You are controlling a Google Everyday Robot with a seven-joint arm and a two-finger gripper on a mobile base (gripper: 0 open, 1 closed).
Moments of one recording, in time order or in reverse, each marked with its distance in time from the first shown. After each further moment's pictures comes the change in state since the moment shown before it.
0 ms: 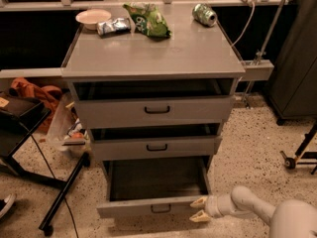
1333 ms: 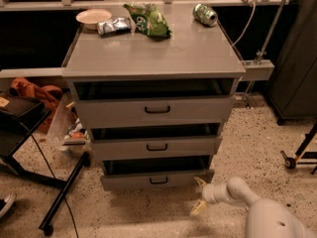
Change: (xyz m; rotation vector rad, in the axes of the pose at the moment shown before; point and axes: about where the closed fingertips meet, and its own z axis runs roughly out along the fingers) arm 0.015 -0.078 0.030 0.088 -0.022 0.000
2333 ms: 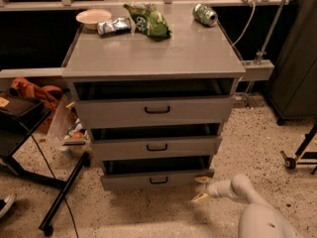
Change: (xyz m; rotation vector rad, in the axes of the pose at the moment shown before) arm 0.014 -0.049 -0.009 0.103 -0.034 0.008
